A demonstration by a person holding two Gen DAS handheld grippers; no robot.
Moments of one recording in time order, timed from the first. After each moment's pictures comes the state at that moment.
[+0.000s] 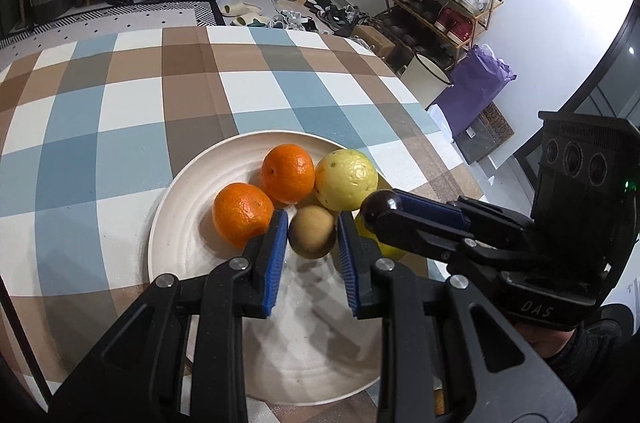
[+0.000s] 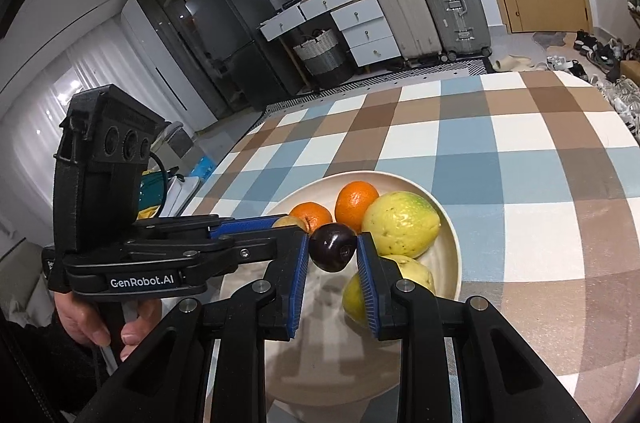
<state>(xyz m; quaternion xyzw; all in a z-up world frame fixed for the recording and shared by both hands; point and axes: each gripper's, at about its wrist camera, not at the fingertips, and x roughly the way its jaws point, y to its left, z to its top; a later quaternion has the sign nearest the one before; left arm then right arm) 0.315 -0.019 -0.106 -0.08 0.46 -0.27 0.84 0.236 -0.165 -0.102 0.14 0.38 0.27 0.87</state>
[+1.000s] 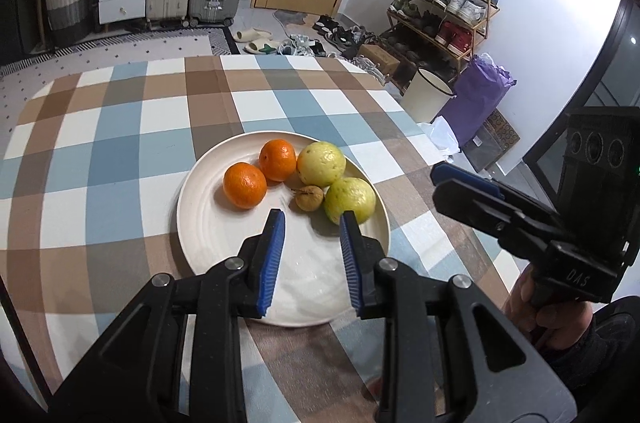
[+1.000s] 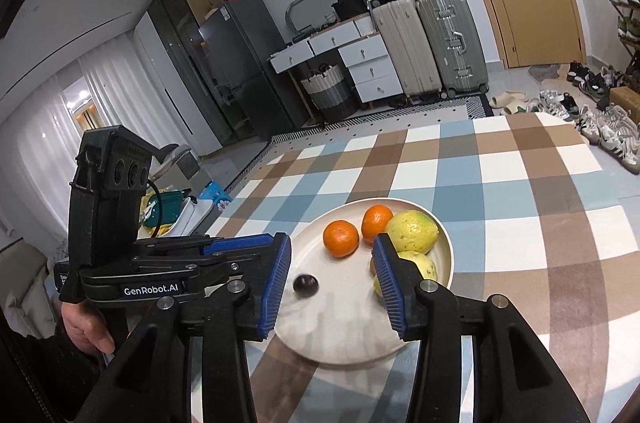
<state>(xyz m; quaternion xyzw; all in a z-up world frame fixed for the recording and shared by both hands) 0.228 -0.006 -0.050 -0.06 0.42 -0.24 0.87 0.174 -0.176 -0.051 0.14 0.32 0.26 0.90</state>
